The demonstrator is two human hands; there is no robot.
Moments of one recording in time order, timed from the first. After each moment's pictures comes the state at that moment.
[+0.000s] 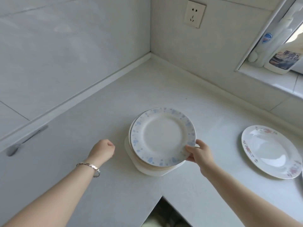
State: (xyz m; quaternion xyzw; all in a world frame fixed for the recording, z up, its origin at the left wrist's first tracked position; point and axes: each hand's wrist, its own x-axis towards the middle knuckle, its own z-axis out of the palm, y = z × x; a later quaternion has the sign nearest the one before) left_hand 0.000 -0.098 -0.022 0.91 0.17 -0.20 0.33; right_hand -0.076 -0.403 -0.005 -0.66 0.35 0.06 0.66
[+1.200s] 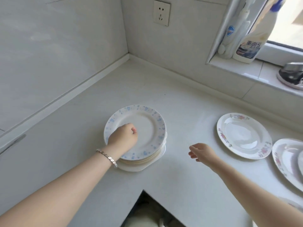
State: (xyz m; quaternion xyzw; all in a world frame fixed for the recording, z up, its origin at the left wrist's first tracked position) left_hand -0.021 -0.243 0.036 0.96 -0.05 -0.15 0.23; right_hand -0.122 -0.494 -0.017 -0.80 0.33 0.17 0.47
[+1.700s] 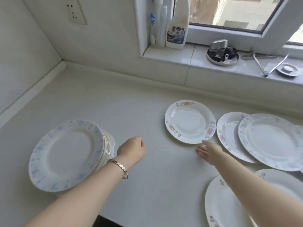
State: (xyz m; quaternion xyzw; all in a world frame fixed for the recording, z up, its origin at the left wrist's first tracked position) left_hand -0.072 -0.450 -0.004 0.94 -0.20 -0.25 0.12; right_hand -0.202 -0.677 -0.054 -0.36 0.63 -0.05 0.68
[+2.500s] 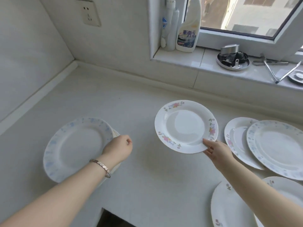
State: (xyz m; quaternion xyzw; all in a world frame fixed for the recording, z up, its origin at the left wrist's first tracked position) left_hand -0.046 -0.392 0.015 0.95 -0.15 -0.24 0.17; right_hand -0.208 -0.658 -0.019 -0.39 0.50 -0.12 0.76
